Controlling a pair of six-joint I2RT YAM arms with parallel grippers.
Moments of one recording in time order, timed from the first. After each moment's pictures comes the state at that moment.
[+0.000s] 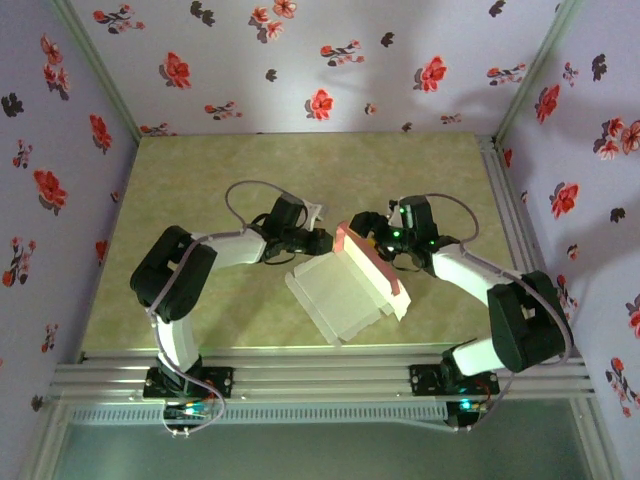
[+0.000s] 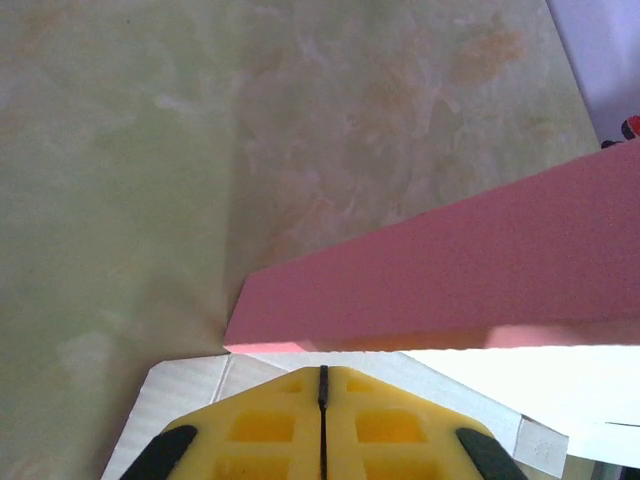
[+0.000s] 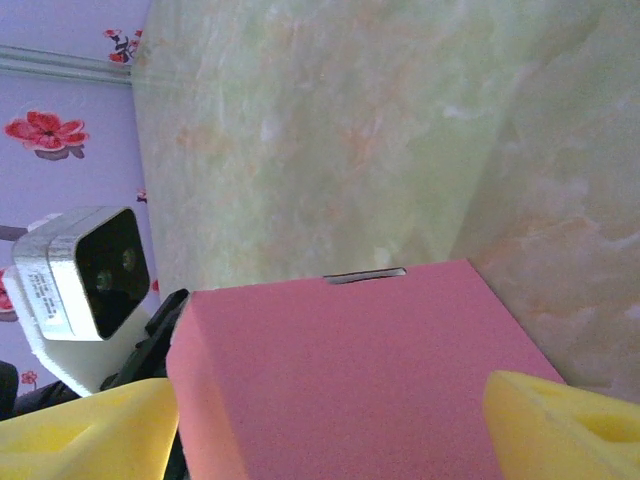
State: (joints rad) left arm -0.67 1.85 1.02 0.08 0.48 -0.46; right arm 0.38 1.43 0.72 0.04 -0.52 0.98
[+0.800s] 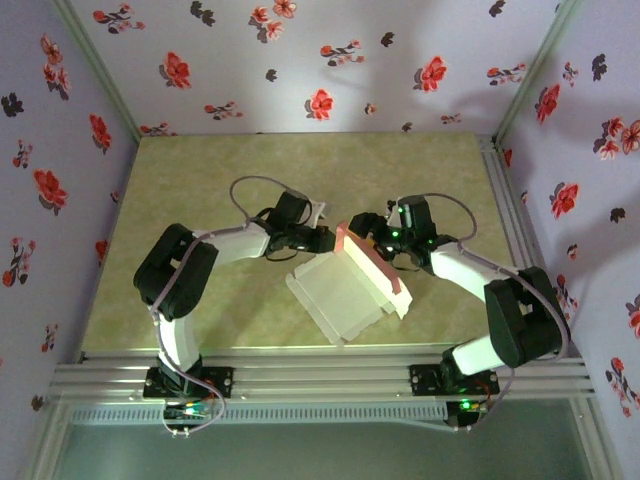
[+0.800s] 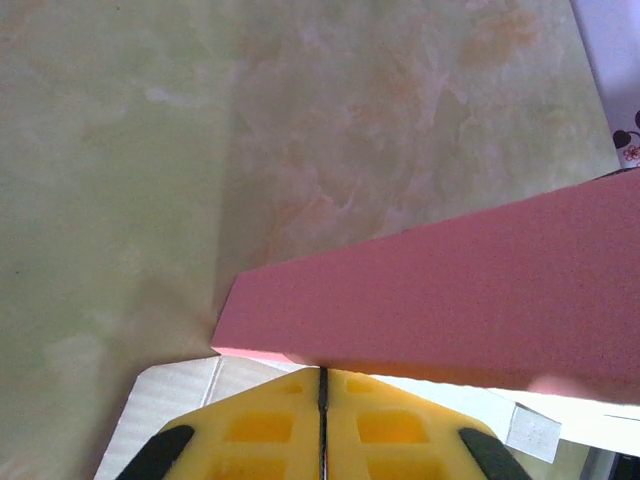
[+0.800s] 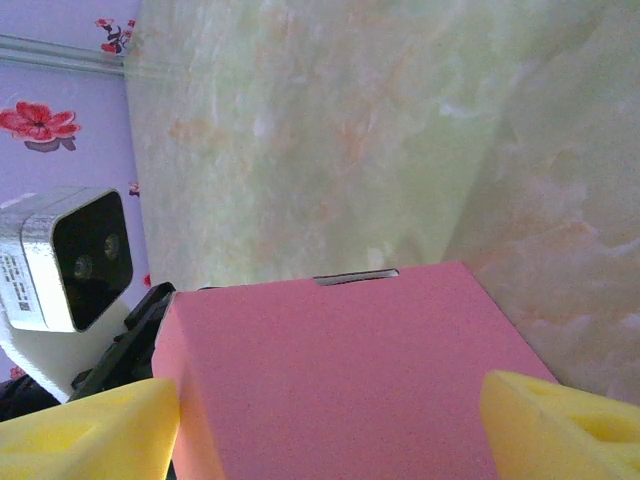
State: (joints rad) left arm -0.68 1.87 1.10 -0.04 0.48 -0.45; right arm 0.38 1.45 0.72 0.04 -0.53 0.96
